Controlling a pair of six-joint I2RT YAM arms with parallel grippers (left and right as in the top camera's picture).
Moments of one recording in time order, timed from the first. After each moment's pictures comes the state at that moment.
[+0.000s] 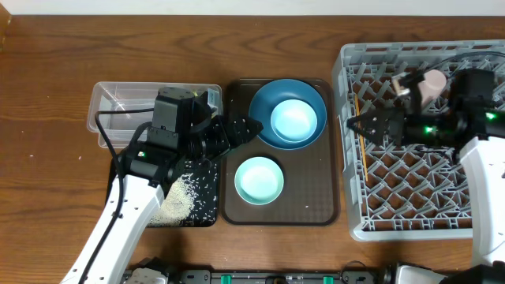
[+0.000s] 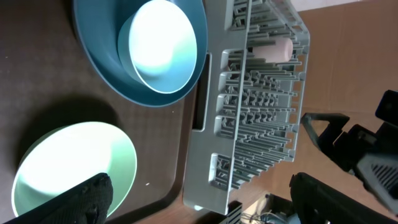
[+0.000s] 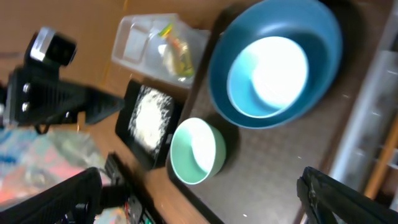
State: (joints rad) left arm -0.28 1.23 0.97 -0.55 0.64 -0.84; right arm -0.16 1.42 1.25 -1.07 -0.97 -0.18
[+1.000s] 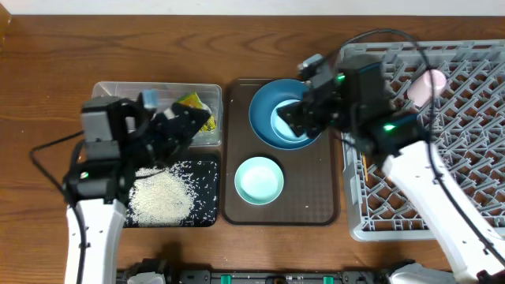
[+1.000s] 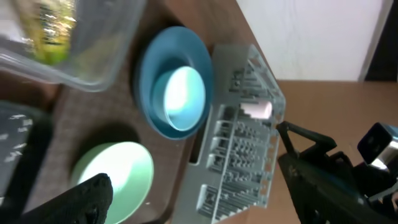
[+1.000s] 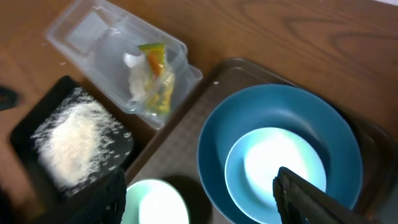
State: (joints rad) left arm 0.10 1.08 0.97 -0.71 0.75 -0.79; right arm 0.44 1.45 1.25 -0.54 -0.34 0.06
